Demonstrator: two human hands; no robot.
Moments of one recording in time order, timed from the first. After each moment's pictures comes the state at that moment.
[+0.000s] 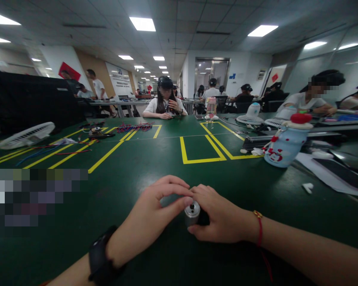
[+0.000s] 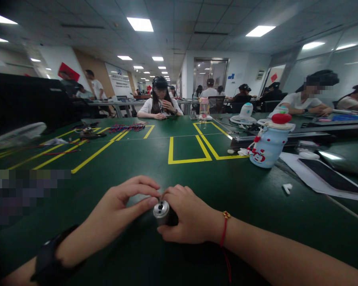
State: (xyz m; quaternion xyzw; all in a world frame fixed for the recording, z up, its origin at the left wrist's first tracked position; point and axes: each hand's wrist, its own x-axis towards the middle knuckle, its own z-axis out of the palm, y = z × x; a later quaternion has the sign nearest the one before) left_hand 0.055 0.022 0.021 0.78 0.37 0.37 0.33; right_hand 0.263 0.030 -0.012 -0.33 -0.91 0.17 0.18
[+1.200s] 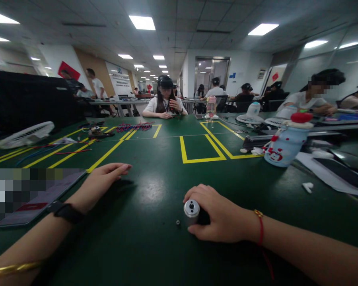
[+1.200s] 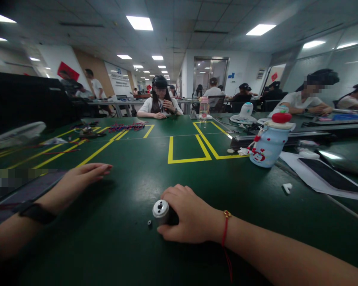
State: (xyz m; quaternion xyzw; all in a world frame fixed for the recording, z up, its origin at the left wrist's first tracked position) left_hand -0.084 0.105 -0.013 0.63 0.61 0.37 0.31; right_hand 0.265 0.027 -0.006 -0.34 -0.90 0.20 0.19
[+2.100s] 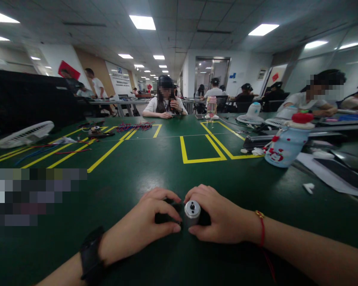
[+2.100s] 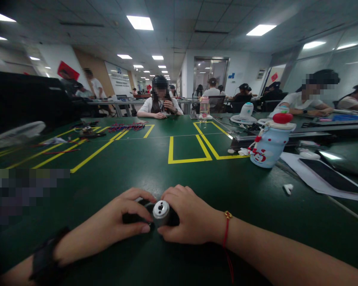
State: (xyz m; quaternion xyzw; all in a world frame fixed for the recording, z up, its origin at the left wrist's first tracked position) left_hand 0.028 0.027 0.000 0.86 0.39 0.17 0.27; right_hand 0.265 0.028 -0.009 -0.33 -0.91 0.19 0.19
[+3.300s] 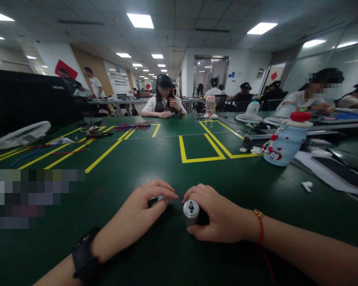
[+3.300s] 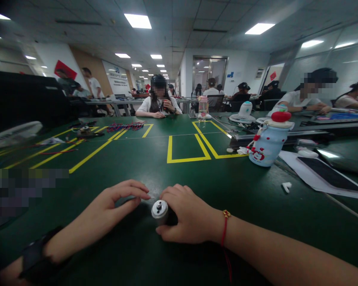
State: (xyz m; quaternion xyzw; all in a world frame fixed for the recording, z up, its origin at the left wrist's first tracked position) left_hand 0.030 0.033 0.008 0.81 0.42 0.29 0.29; right_hand 0.265 0.028 -0.009 -0.33 -0.91 0.19 0.19
